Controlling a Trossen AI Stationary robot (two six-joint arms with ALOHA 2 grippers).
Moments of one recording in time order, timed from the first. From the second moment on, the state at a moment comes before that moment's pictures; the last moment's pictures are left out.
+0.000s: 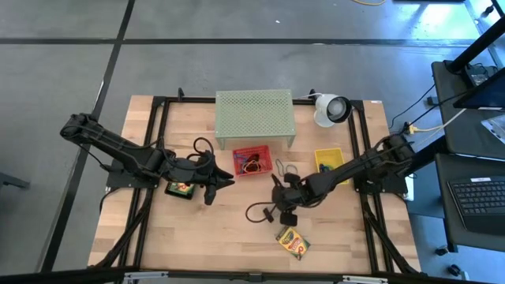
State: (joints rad) left arm -0.39 1.13 0.84 -0.08 -0.36 -0.64; right arm 0.39 1.76 1.05 -0.48 0.13 0.50
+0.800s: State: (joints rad) left arm -0.39 1.13 0.84 -0.08 -0.35 -0.64; right arm 0.18 1.12 0.67 -0.78 0.19 1.16
